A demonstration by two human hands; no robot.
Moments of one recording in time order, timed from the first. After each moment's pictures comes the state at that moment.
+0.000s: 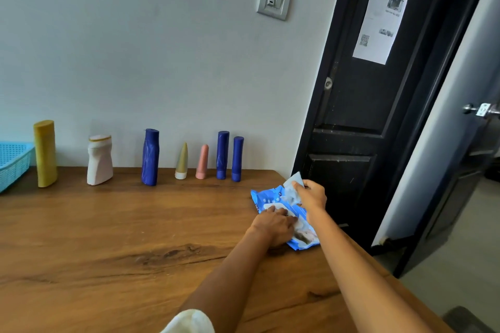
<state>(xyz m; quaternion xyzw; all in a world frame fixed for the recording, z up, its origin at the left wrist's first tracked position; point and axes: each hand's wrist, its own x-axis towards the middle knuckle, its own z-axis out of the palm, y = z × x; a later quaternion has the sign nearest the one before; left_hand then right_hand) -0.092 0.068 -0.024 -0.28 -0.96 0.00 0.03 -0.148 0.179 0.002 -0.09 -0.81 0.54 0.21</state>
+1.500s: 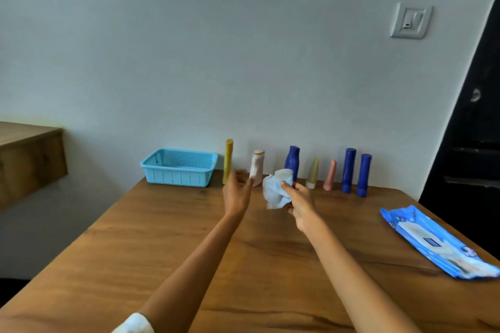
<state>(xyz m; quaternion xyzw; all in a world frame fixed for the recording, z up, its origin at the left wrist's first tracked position) 0.058 -0.267 0.020 0.17 -0.70 -0.57 0.39 0.001 -0.137 0.026 0.08 -0.65 0.75 -0.10</state>
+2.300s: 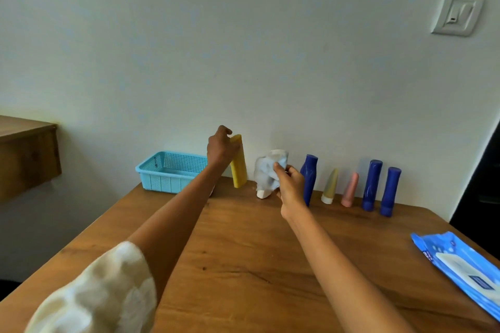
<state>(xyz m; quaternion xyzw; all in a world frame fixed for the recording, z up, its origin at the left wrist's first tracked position) -0.020 -0.381 0.098 0.23 -0.79 -0.41 0.39 -0.037 -0.218 0.053 0.12 -0.64 0.76 -0.01</state>
